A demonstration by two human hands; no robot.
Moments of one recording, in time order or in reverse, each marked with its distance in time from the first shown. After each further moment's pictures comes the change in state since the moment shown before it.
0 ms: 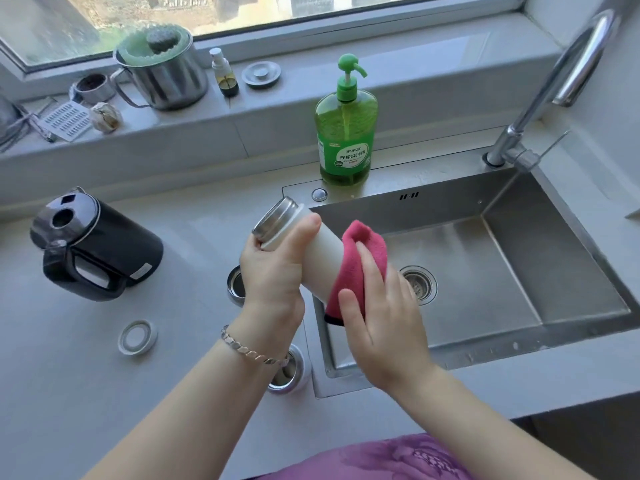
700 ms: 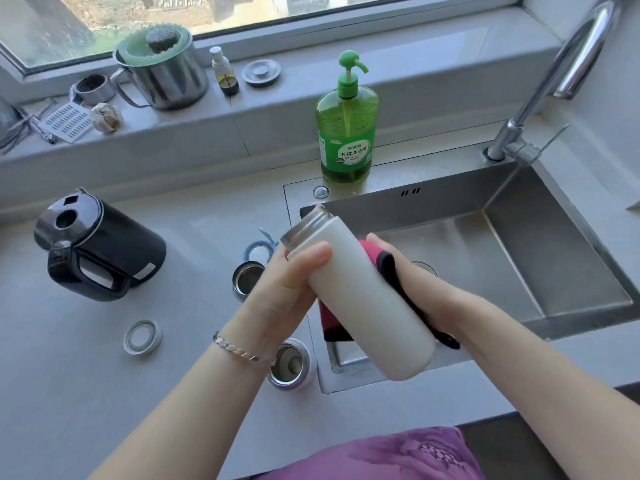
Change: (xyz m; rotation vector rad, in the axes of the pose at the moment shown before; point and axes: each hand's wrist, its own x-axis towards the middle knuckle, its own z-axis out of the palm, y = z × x) left_hand 0.008 -0.007 -0.030 0.072 -0.667 -0.177; right_hand 0.048 0.006 -0.044 0.962 -0.842 0.713
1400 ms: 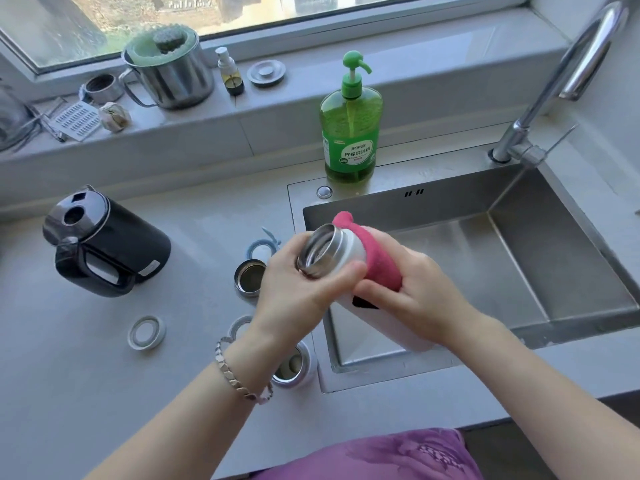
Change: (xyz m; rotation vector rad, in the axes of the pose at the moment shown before) left_hand -0.019 0.000 0.023 0.579 0.309 0.197; right_hand -0.002 0.015 -0.005 -0.725 0.329 -0.736
